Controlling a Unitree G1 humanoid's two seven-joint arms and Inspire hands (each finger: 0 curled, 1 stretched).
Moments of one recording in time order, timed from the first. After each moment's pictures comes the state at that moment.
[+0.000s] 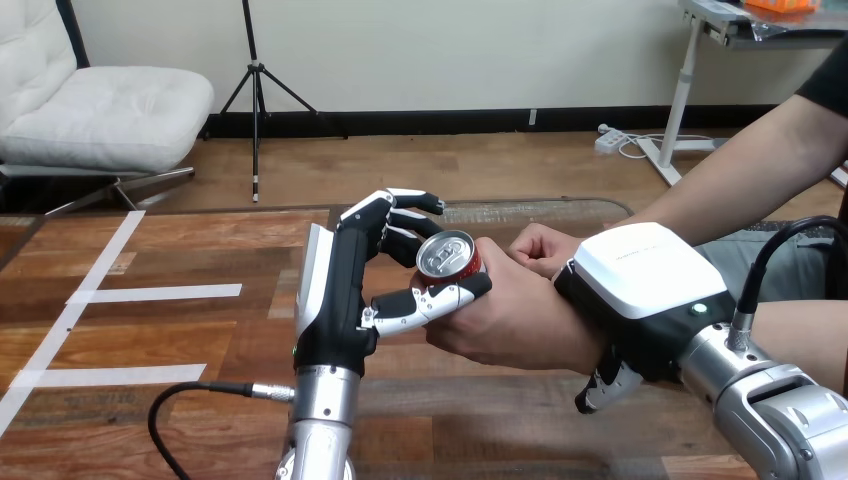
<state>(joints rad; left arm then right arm) -0.30 0.01 -0.17 0.76 0.40 -0.78 0.45 -0.08 -0.58 0.24 -0.31 -1.03 0.04 0.42</state>
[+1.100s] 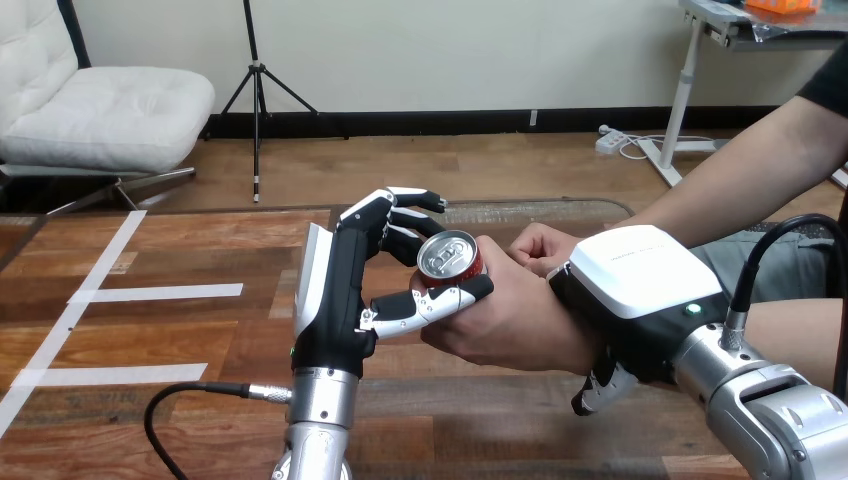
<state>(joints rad) -0.28 0.02 -0.18 0.72 0.40 -0.79 0.44 -0.08 -0.55 0.24 -0.34 -1.06 0.07 0.47</state>
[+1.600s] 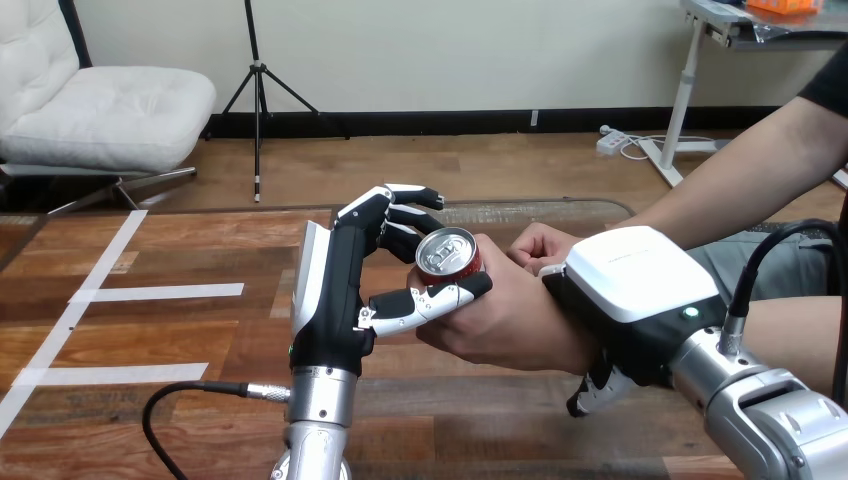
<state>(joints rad) -0.28 0.02 -0.18 0.71 0.40 -0.79 0.45 -0.06 -0.55 0.24 -0.34 -1.06 0.05 0.44</state>
